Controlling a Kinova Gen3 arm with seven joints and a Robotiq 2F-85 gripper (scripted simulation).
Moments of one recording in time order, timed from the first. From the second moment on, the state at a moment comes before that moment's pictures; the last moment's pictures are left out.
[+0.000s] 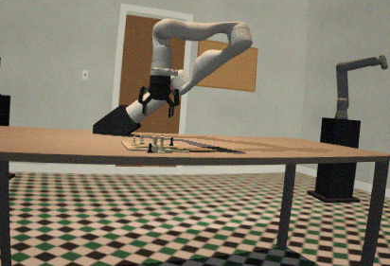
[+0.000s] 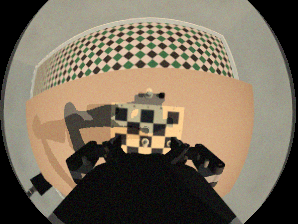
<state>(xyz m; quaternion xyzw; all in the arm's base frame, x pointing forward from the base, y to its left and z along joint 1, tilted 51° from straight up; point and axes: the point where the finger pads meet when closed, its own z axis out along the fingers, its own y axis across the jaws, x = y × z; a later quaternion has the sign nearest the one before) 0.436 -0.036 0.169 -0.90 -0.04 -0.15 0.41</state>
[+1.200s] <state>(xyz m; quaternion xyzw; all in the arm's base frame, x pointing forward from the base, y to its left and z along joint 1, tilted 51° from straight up) 0.524 -0.057 0.208 -0.81 -0.40 -0.30 0.31</state>
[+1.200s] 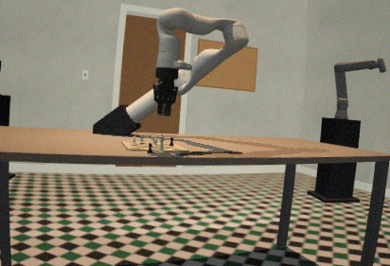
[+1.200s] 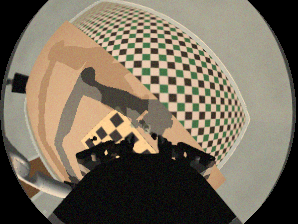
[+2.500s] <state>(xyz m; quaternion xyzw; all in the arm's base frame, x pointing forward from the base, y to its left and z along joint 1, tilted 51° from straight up) 0.525 -0.055 0.206 -0.81 -0.40 -0.30 0.31</state>
